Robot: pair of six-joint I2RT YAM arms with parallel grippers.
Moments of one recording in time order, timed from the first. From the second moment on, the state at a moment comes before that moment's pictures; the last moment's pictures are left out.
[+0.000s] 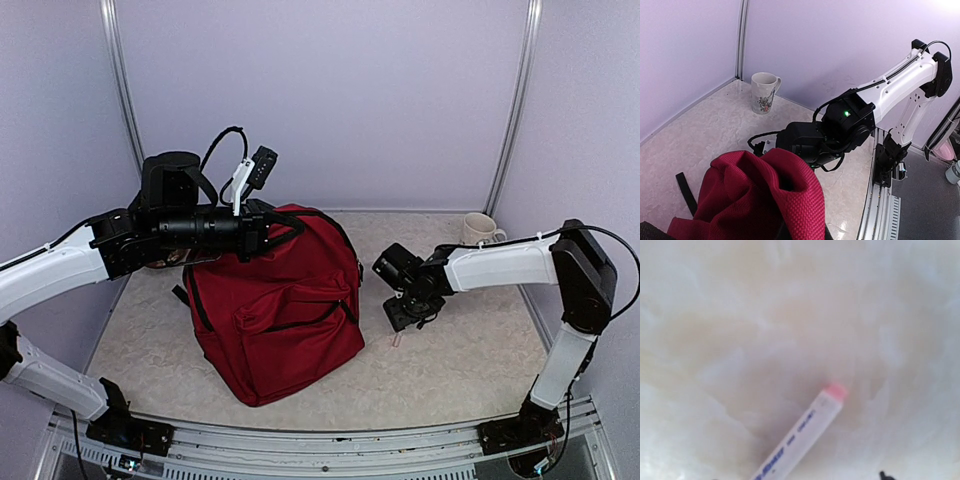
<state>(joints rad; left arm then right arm) -0.86 1.28 1.20 -0.15 0.36 -0.12 0.80 1.76 1.11 -0.60 0.41 0.36</state>
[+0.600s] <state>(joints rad) -0.87 1.28 1.20 -0.15 0.35 -0.12 0.67 1.76 1.00 -0.46 0.16 0.36</state>
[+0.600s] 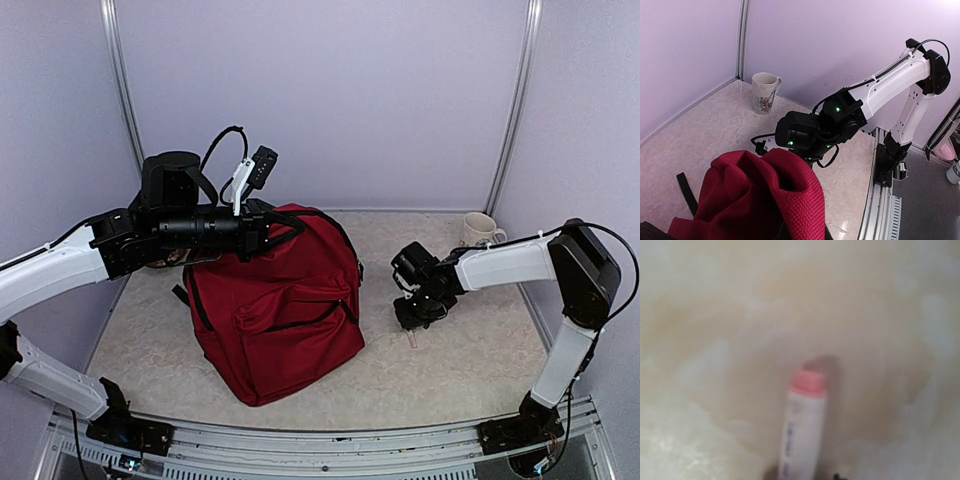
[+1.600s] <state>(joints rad) -0.87 1.28 1.20 -0.15 0.33 -0.11 0.71 1.47 0.95 -0.40 0.06 0.17</state>
